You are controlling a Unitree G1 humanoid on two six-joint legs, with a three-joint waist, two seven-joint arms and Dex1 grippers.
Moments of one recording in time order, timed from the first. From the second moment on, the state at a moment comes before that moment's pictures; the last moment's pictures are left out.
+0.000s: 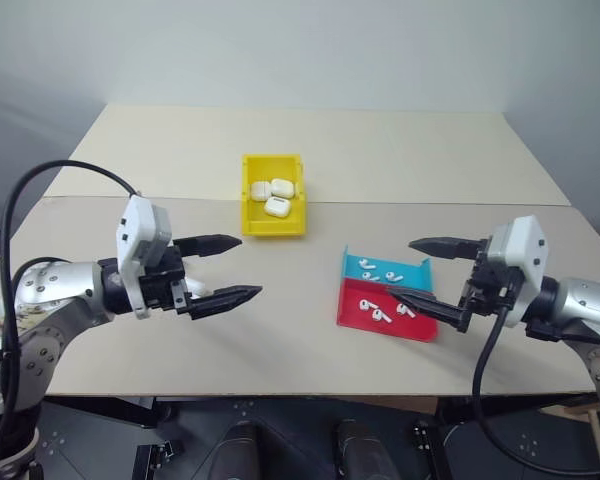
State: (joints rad) left arm -0.25 0.86 0.27 -0.54 -0.87 0.75 -0.91; right arm -0.14 -0.85 -0.27 -0.57 0.67 0.56 0.89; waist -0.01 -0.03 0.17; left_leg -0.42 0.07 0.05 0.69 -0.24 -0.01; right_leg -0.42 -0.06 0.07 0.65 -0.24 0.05
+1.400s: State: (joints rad) left arm -0.86 1.25 -0.25 0.10 -0.53 1.22 -1.08; right arm -0.10 -0.78 -0.21 -0.65 0.67 0.57 0.73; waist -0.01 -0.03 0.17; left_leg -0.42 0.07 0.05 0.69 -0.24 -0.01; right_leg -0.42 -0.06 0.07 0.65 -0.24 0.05
